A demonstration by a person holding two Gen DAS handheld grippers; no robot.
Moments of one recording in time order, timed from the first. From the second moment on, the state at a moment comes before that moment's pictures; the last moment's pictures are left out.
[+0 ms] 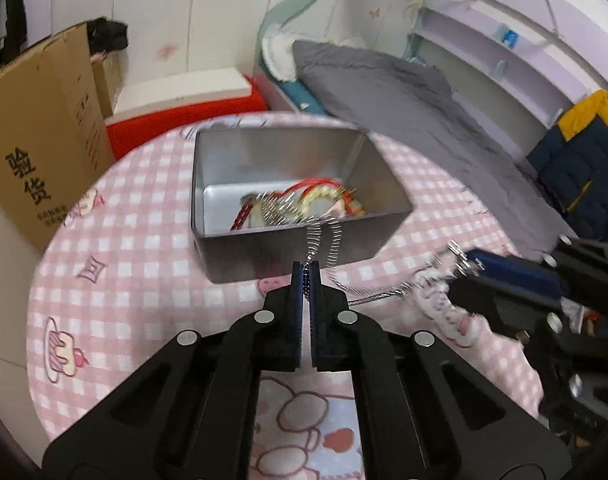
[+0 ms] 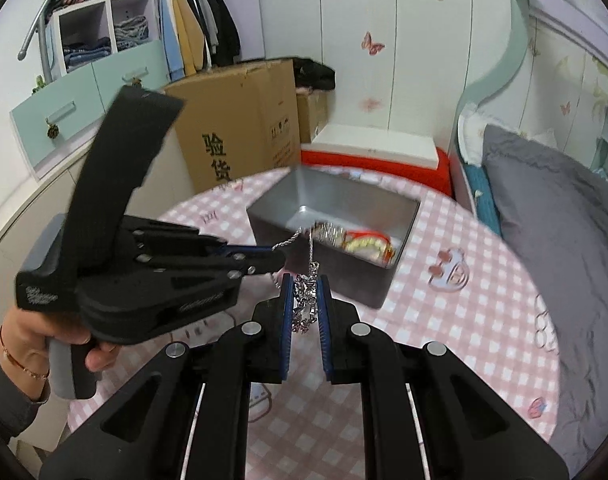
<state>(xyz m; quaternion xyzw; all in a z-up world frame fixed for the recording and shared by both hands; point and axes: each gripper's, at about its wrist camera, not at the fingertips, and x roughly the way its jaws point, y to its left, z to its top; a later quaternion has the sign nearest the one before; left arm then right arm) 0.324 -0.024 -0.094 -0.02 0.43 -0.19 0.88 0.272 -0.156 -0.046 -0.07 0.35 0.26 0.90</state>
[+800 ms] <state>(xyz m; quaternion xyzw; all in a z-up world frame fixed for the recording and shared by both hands) 0.381 -0.009 -0.062 -0.02 0.41 -0.17 0.90 0.339 -0.151 -0.019 -0.05 0.30 0.22 0.93</state>
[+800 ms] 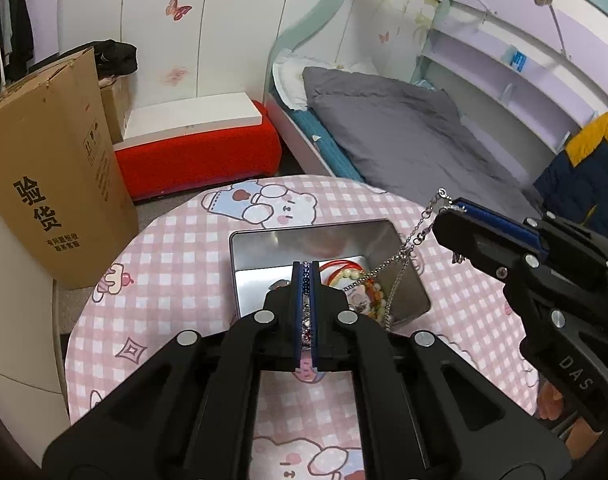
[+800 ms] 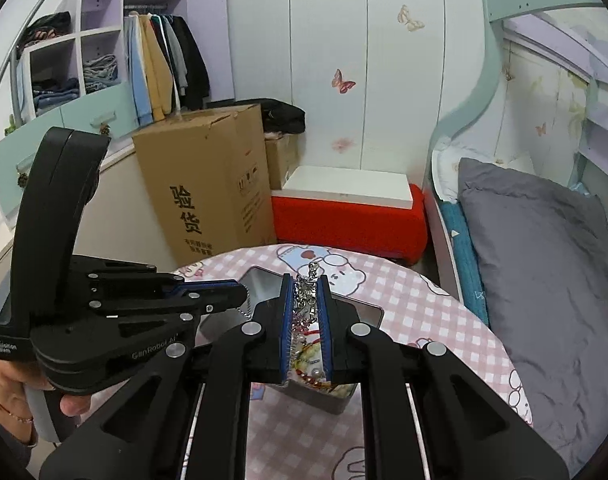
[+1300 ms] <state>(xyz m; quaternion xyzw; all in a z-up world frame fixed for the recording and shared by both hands) 0.384 -0.014 -0.083 -0.02 0.44 -0.17 0.88 0.349 -0.153 -0.047 -0.03 0.35 0.22 0.91</state>
